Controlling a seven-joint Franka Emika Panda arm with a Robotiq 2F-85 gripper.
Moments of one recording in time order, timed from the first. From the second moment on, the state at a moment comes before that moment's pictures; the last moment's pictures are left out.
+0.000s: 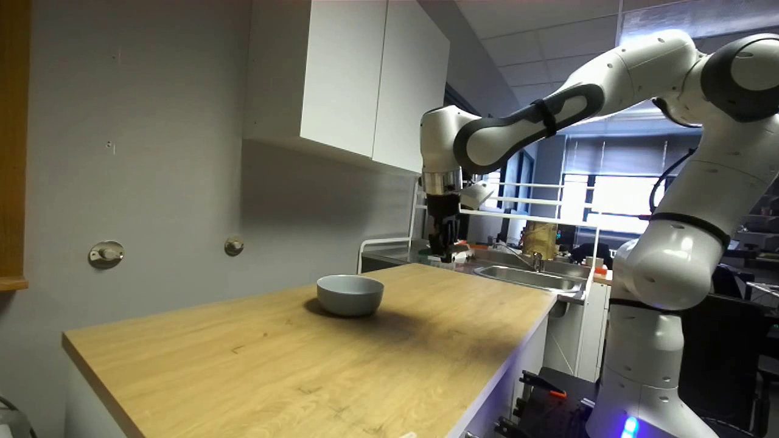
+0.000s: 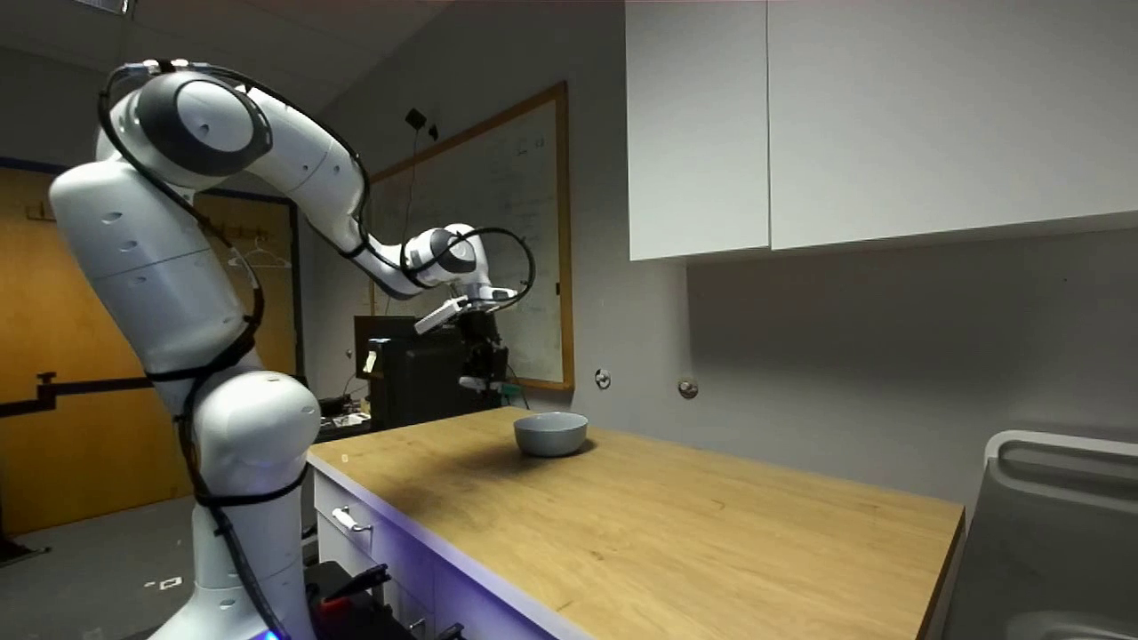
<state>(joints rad) 0.09 -0.42 0.14 -2.44 -0.27 1.93 0.30</state>
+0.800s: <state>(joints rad) 0.07 -0.01 0.17 -2.13 -0.44 2.06 0.29</state>
